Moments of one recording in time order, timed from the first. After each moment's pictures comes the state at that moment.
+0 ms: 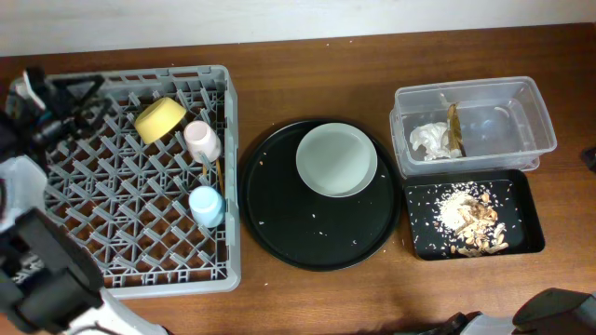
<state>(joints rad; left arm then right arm) 0.57 2.00 1.47 -0.02 1.35 -0.71 -0.93 1.57 1.86 -1.51 -0.41 -0.26</state>
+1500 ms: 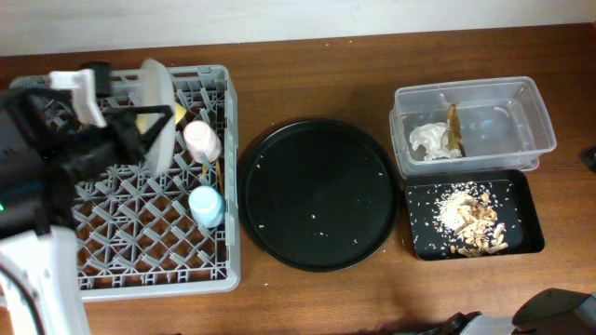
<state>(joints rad) 0.25 1.28 1.48 -0.83 0.92 -0.17 -0.93 1.57 1.86 -1.51 -0.41 -0.26</state>
